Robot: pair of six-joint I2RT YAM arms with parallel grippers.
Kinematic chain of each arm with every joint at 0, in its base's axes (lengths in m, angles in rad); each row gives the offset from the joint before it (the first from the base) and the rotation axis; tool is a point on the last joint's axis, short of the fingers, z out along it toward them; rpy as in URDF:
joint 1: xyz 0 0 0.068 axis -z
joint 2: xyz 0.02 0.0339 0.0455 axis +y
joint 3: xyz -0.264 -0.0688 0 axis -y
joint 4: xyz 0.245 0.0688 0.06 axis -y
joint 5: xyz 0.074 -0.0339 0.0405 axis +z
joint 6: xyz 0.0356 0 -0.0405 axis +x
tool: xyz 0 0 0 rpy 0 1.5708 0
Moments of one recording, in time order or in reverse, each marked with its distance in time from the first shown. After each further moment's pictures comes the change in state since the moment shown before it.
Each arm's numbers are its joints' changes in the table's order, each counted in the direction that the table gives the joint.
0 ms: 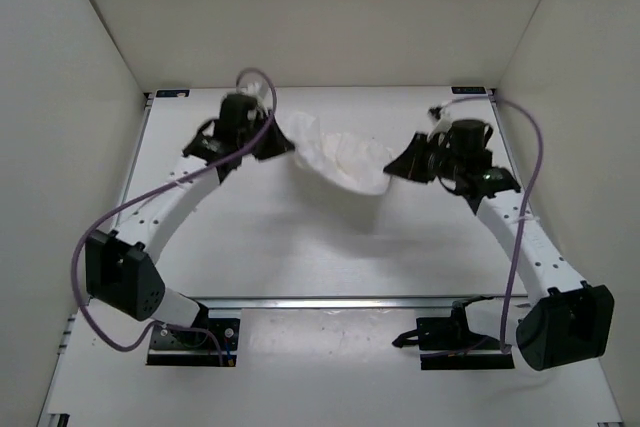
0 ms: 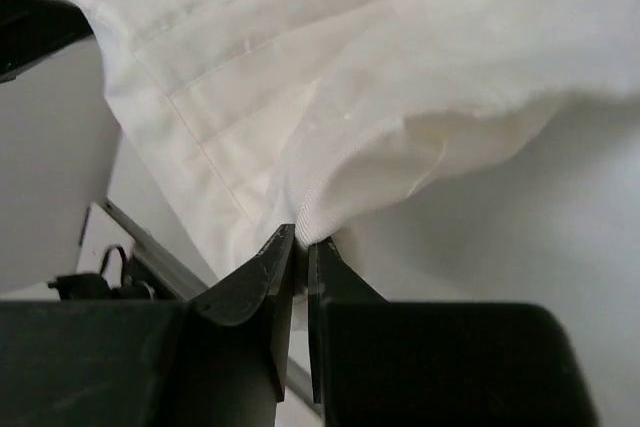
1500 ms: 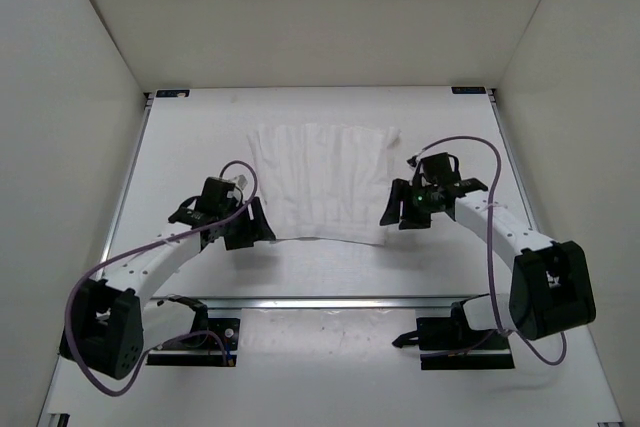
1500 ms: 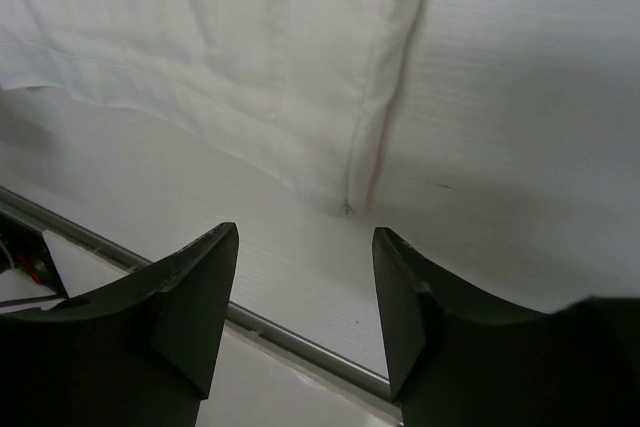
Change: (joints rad) left arm -0.109 -0.304 -0.577 -0.064 -0.106 0.076; right arm -0.070 0.179 -0.096 -0.173 -0.161 -0.096
